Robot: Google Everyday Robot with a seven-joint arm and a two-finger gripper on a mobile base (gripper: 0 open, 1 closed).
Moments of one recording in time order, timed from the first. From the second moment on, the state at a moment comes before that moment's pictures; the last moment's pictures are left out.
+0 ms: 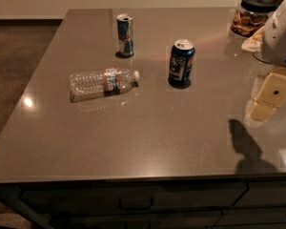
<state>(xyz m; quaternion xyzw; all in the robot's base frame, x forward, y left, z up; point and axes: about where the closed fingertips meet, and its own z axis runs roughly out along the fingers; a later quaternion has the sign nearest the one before) 0.438 -0.217 0.976 -0.60 0.78 -0.03 0.16</state>
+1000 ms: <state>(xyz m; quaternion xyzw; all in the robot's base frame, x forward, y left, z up) 0.482 -0.157 0.967 -0.63 0.76 0.00 0.17</state>
